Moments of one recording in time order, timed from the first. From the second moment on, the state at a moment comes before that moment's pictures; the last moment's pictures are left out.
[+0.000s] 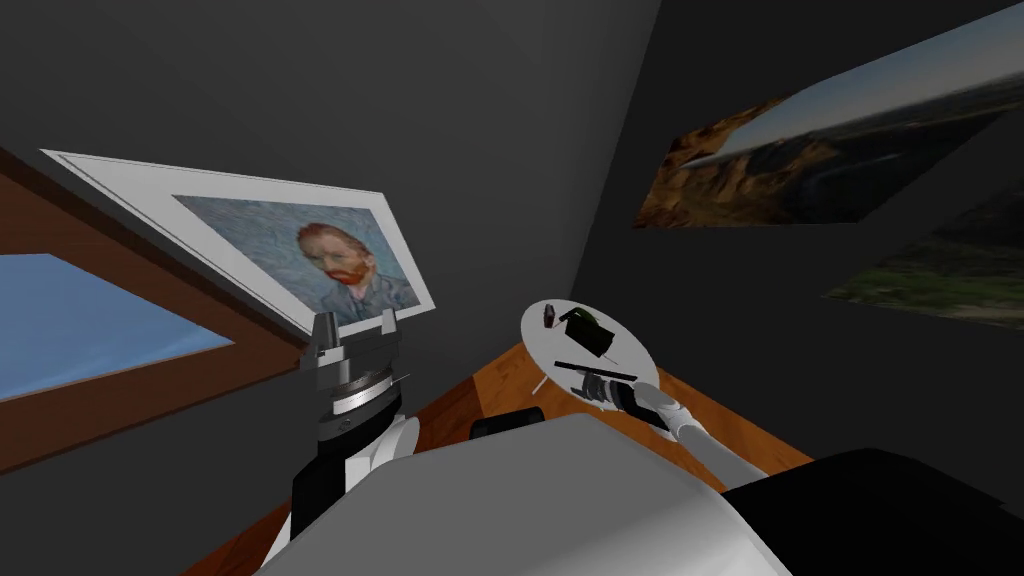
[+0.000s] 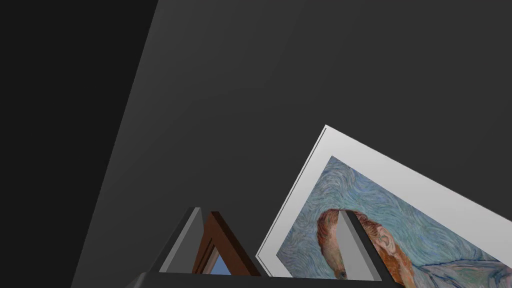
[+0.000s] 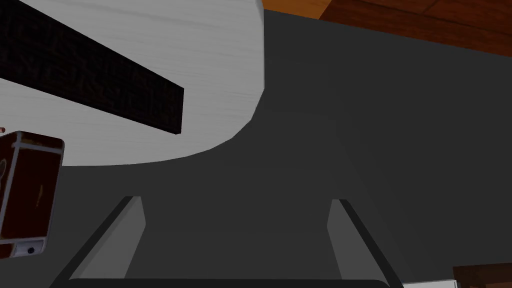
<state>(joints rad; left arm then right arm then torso) 0.54 0.00 -0.04 -2.38 0.10 -0.62 0.13 0.22 -0.75 0.15 -0.98 1.00 -0.85 0.36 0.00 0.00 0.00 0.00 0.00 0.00</state>
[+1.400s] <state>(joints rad) 0.54 0.00 -0.04 -2.38 0.10 -0.62 0.13 0.25 -0.92 0.21 -0.73 1.29 -0.82 0.39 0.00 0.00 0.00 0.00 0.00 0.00</state>
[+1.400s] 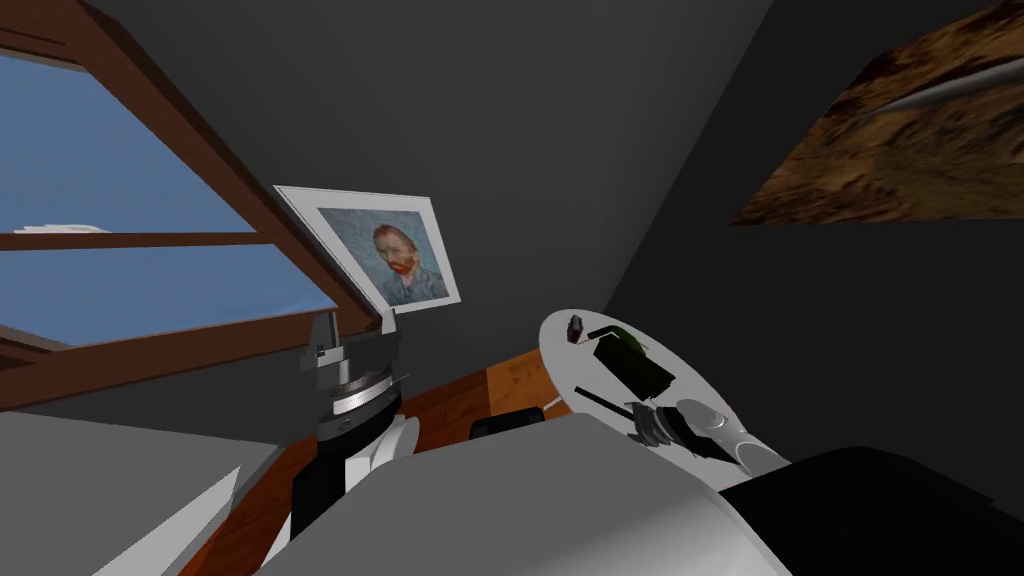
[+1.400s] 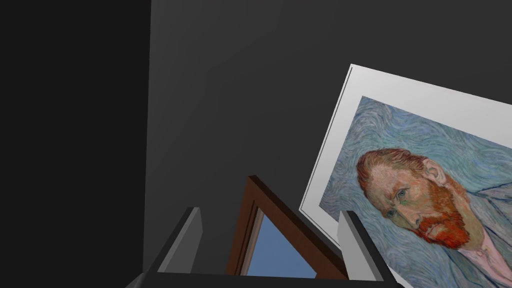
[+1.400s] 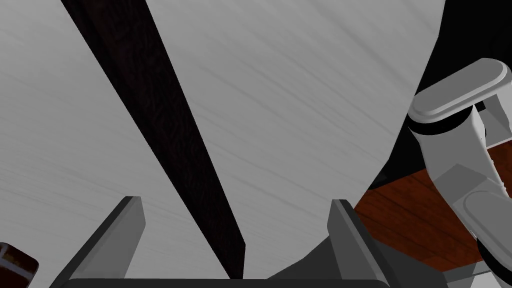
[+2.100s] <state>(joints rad) 0.54 0.00 -0.04 -2.38 0.10 -0.62 0.13 0.25 -0.94 0.24 -0.57 1.40 -0.79 0.42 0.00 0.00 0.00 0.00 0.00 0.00</state>
